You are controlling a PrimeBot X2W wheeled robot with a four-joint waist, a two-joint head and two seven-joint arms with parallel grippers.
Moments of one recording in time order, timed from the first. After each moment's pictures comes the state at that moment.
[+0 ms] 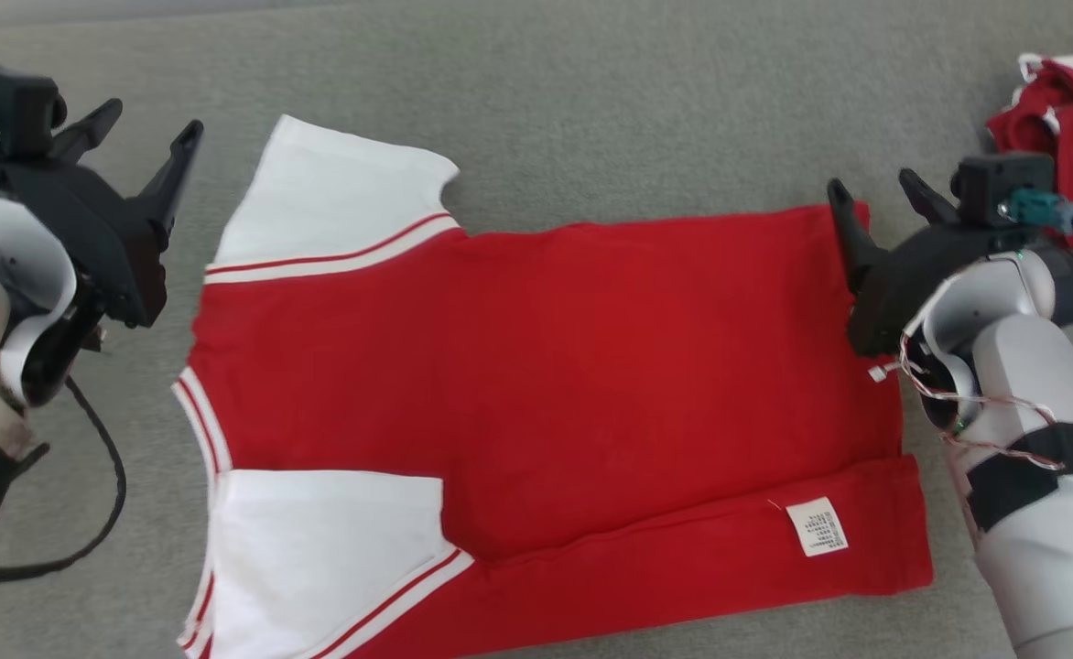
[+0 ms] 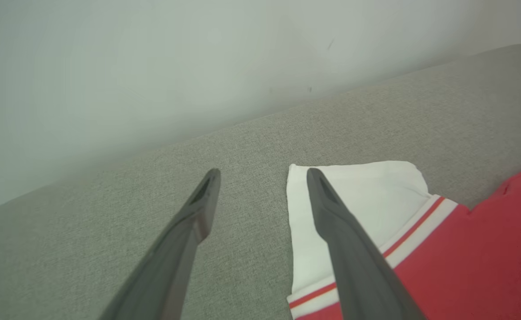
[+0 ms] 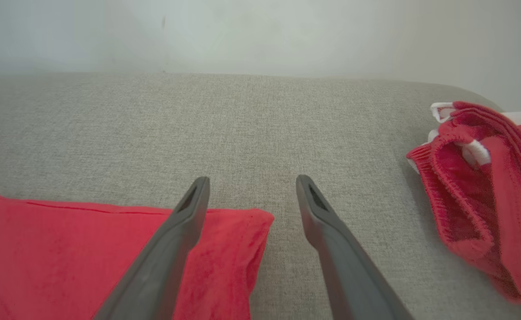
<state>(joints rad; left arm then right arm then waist) -1.01 0.61 -0.66 0.53 -0.79 -0.13 0.17 -0.78 -0.22 0.12 0.66 0.23 0.13 0.14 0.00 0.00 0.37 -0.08</state>
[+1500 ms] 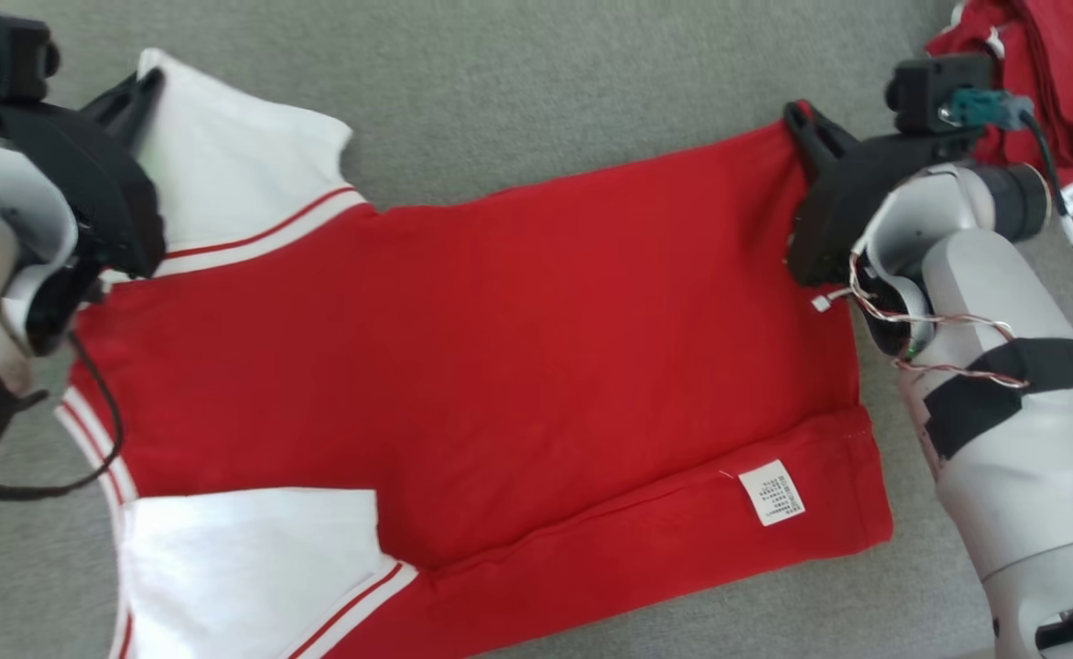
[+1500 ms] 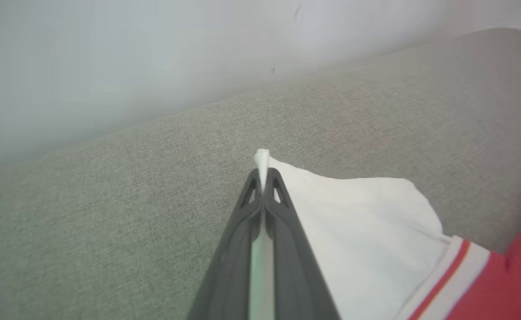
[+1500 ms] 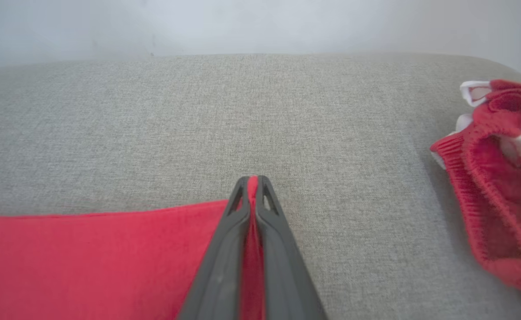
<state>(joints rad) -1.27 0.60 -1.07 0.79 -1.10 -0.13 0.00 -0.98 -0.16 0.22 0.79 0.32 0.13 0.19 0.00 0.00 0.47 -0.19</state>
